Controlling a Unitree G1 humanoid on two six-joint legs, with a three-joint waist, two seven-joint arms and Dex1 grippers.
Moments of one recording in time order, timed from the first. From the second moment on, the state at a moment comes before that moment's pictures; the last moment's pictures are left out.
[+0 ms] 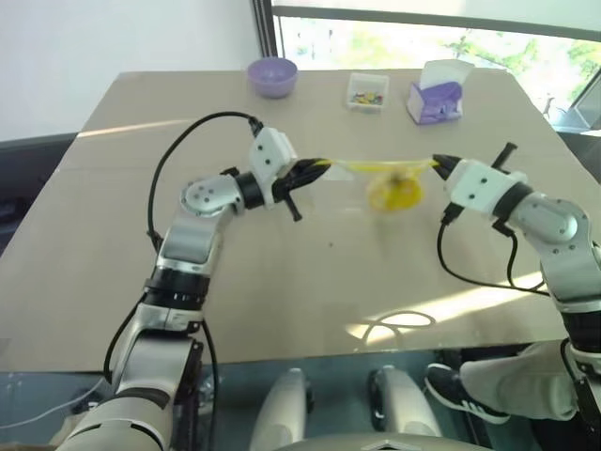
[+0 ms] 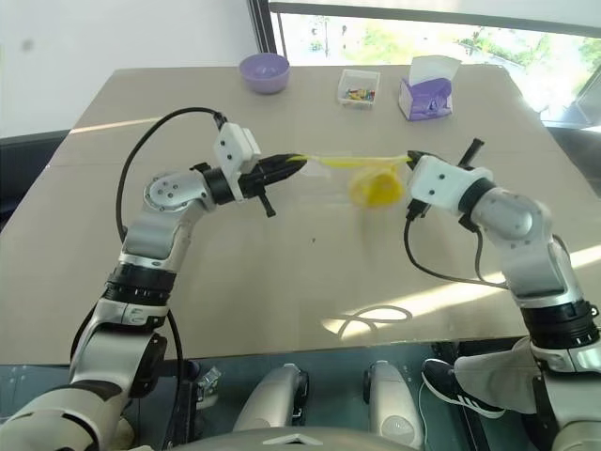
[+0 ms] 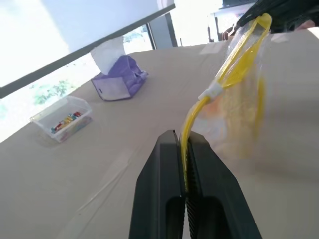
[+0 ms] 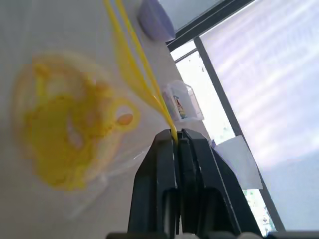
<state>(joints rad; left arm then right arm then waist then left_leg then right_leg) -0.73 0.46 -0.07 0.21 -0.22 0.12 -0.88 -0.51 -0.71 0.07 -0.12 -0.16 0.06 0.61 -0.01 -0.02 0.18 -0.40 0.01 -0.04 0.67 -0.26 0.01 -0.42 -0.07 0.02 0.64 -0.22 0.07</state>
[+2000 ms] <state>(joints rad) -0.71 0.37 -0.28 0.33 0.17 0.03 -0.69 -0.33 -0.62 0.08 -0.18 -0.21 0.10 0.54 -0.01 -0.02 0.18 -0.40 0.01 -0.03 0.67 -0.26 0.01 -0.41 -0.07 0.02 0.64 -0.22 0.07</state>
